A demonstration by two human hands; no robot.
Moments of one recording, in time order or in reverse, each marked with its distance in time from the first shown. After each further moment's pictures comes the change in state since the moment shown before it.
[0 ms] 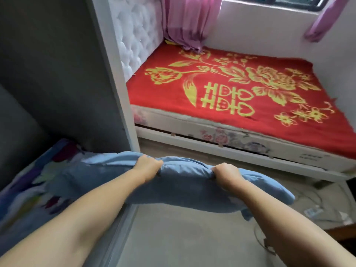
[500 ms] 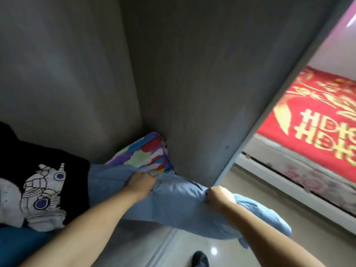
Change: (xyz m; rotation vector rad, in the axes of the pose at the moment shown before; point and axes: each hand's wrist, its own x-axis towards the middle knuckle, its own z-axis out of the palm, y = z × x) left_hand -0.172 -0.261 0.160 -0.336 -0.156 -0.483; right_hand 0.091 -0.345 0.011 0.015 -0.182 -0.277
